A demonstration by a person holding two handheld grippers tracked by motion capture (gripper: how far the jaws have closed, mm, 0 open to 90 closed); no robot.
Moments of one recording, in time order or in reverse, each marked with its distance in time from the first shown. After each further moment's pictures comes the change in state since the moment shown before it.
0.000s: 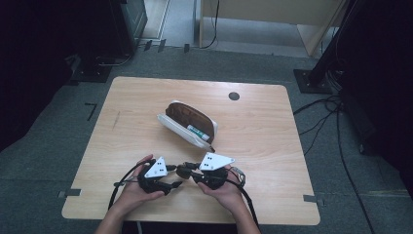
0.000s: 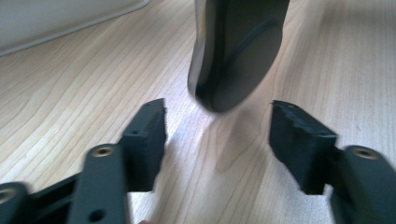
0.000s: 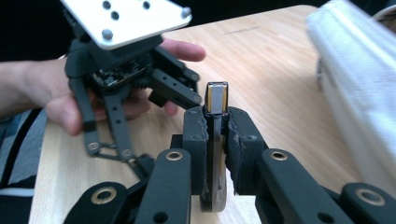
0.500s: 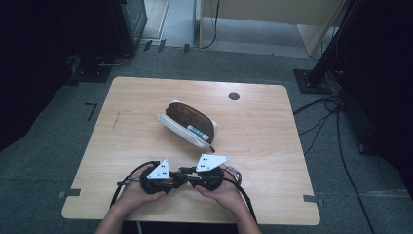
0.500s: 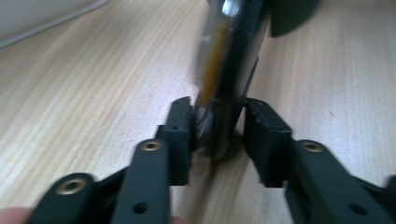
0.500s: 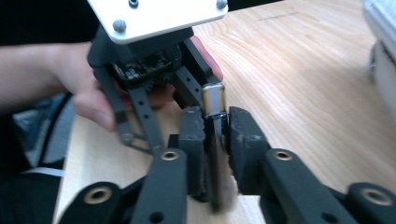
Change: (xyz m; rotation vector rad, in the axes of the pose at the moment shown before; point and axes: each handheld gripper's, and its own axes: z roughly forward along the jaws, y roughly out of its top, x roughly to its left) left arm -0.003 0.003 0.005 0.032 -0.127 0.091; right arm 0.002 -0.005 0.013 0.050 0.122 -0.010
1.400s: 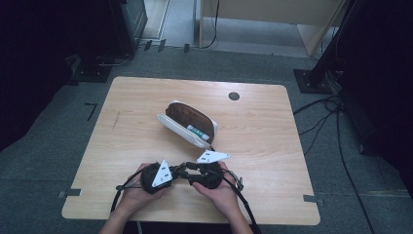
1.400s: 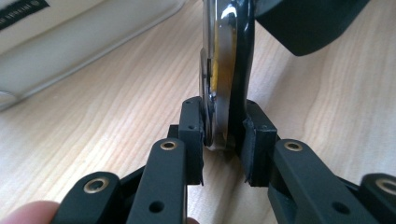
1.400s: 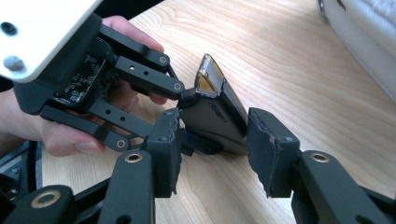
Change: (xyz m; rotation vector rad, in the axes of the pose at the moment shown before) left arm -0.010 0.000 0.002 -0.010 0.307 0.048; right arm -0.005 -0.005 0.006 0.039 -0.141 0.287
